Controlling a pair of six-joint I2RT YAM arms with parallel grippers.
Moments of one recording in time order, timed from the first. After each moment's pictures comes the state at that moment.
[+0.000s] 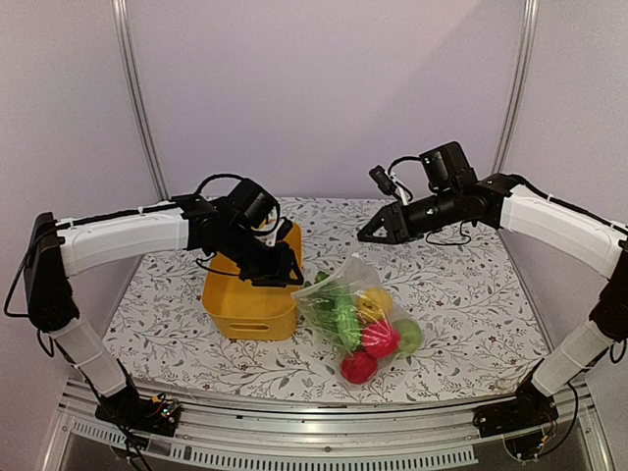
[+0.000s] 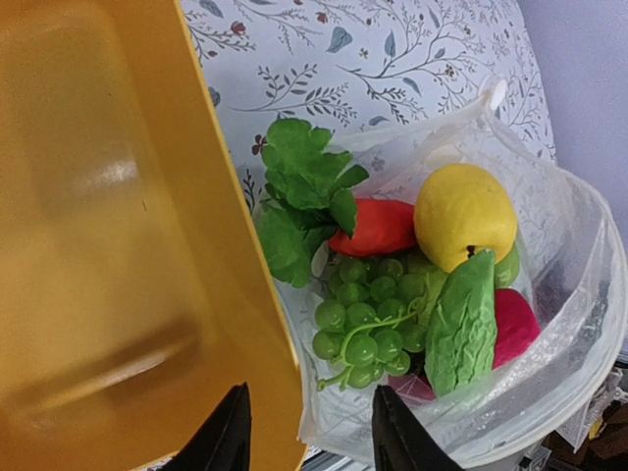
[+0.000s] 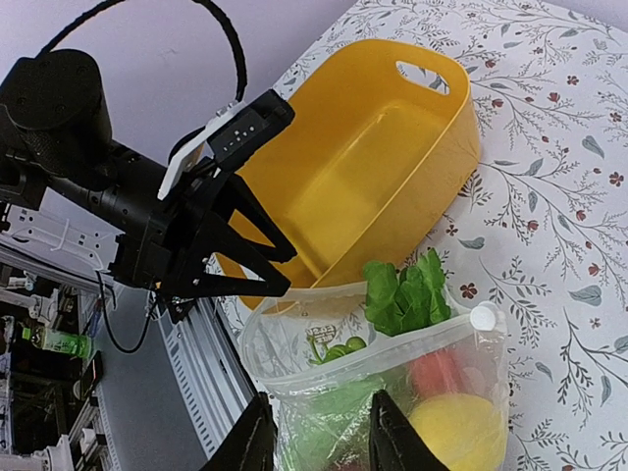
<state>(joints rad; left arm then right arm) -0.80 1.64 1.30 -0.64 0.23 -0.63 0.64 1.54 1.37 -0.52 -0.60 0.27</state>
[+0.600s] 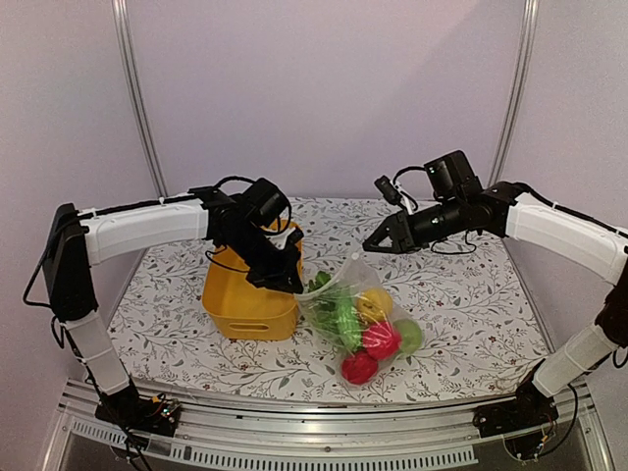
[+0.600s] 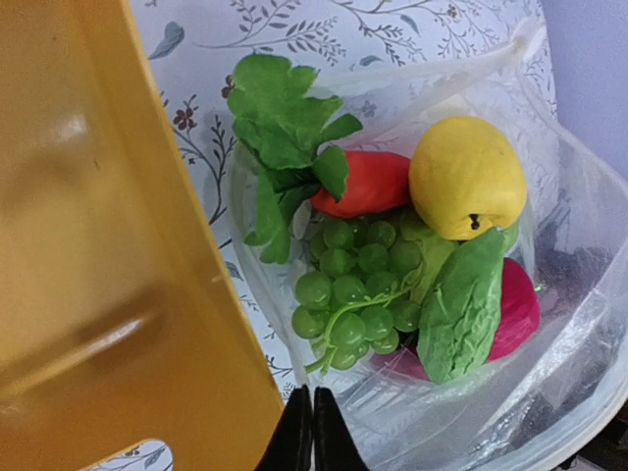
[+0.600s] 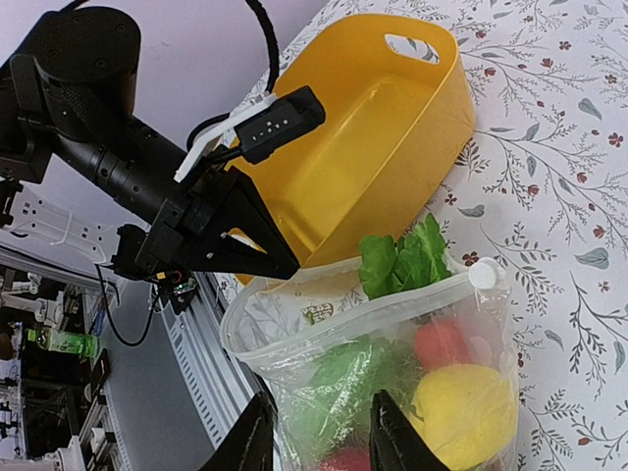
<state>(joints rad) -0.78 1.77 1.43 -0.79 0.38 -0.61 0.64 1.49 1.29 -0.52 -0.60 0.31</state>
